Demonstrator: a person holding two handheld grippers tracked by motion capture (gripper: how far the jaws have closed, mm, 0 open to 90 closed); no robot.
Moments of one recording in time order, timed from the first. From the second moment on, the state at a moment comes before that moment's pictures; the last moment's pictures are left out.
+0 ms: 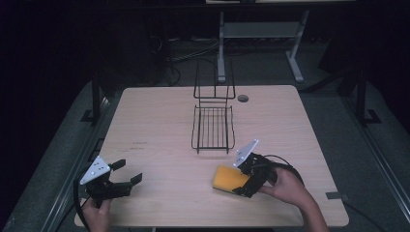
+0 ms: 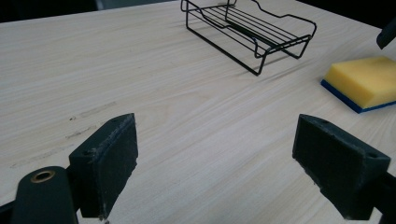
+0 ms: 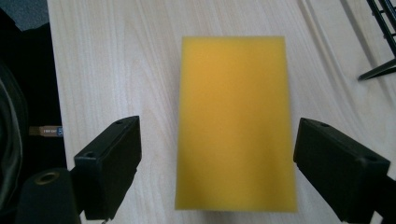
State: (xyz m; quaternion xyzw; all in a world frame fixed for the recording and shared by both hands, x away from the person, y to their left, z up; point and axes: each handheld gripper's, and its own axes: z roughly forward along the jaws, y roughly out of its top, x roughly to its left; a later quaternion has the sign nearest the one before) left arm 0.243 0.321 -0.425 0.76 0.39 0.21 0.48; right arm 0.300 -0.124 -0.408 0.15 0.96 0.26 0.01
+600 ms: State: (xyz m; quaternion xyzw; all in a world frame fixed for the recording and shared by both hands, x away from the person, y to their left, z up) left arm 0.242 0.322 -0.425 0.76 0.39 0.21 0.48; right arm 0.310 -0.108 -0.415 0.14 0.96 0.24 0.00
